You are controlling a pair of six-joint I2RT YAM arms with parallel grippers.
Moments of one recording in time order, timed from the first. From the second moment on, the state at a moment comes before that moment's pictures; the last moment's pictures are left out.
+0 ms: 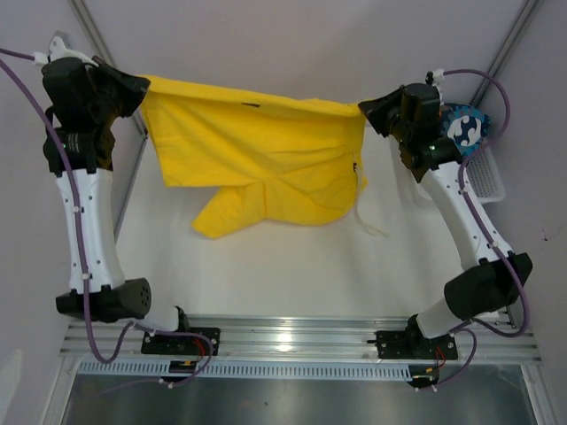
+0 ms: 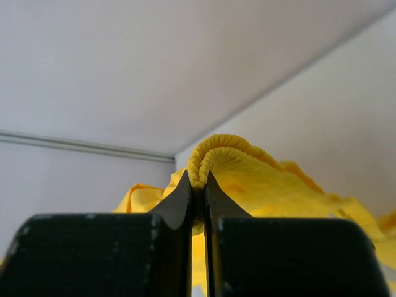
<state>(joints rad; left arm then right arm) 0.13 1.42 2.00 -0.73 0.10 -0.71 0.30 1.51 1.66 -0.40 0.12 0.99</state>
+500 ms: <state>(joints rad) 0.27 1.95 2.39 -0.29 0.47 -1.03 0.10 2.30 2.53 0.27 -0.45 1.31</state>
